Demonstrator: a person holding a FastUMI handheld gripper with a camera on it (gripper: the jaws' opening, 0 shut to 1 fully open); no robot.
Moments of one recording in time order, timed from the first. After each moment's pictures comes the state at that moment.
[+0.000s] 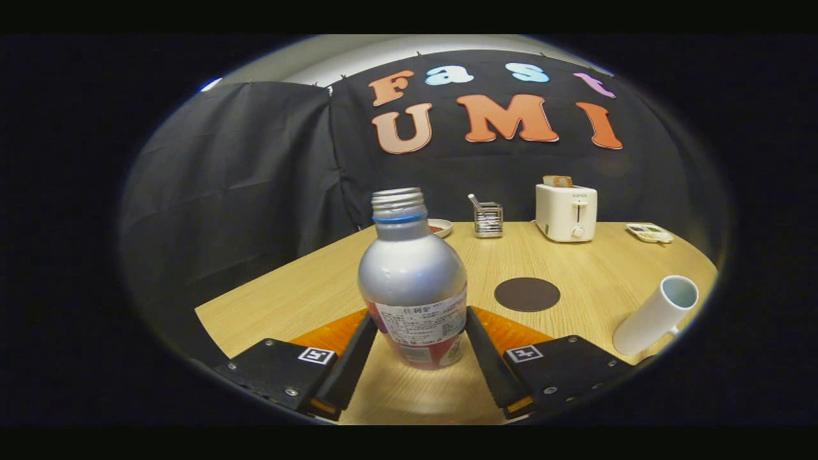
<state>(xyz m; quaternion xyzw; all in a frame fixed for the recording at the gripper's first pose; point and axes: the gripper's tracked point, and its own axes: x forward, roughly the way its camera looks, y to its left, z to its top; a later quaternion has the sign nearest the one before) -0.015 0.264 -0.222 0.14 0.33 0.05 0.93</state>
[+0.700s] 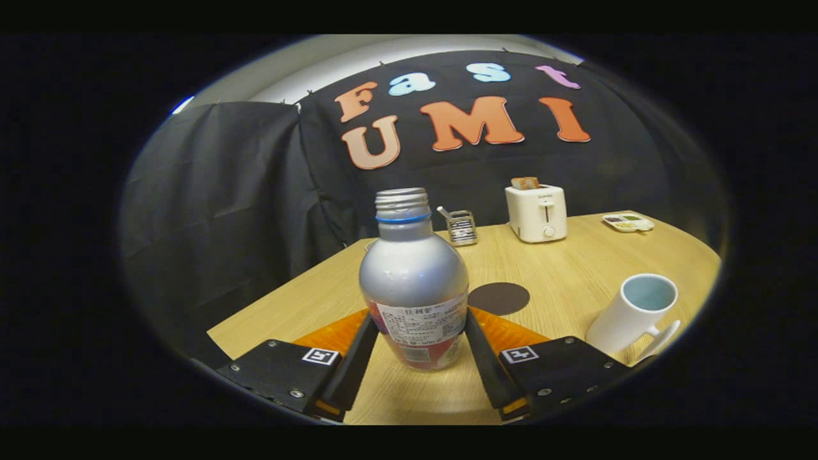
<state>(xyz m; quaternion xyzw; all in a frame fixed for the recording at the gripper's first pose) -0.024 0.215 -0.192 0.20 0.30 -0.01 0.93</state>
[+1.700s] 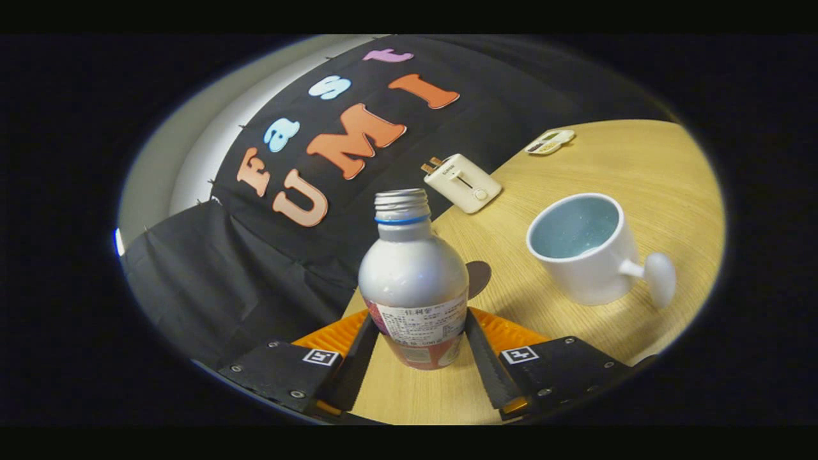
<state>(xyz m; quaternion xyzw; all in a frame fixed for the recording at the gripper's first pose) -0.054 0.156 -0.203 0.50 0.28 -0.12 0.81</state>
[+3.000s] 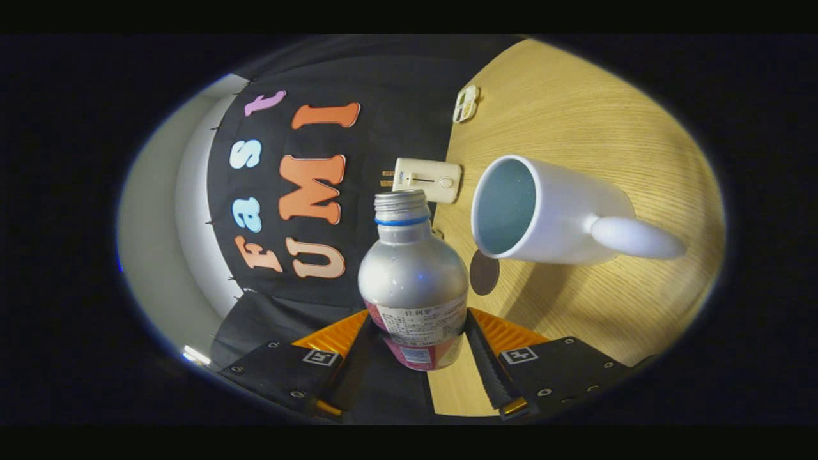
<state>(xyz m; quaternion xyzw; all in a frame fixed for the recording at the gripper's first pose) -0.060 0.133 -0.194 0.73 0.23 -0.14 0.63</state>
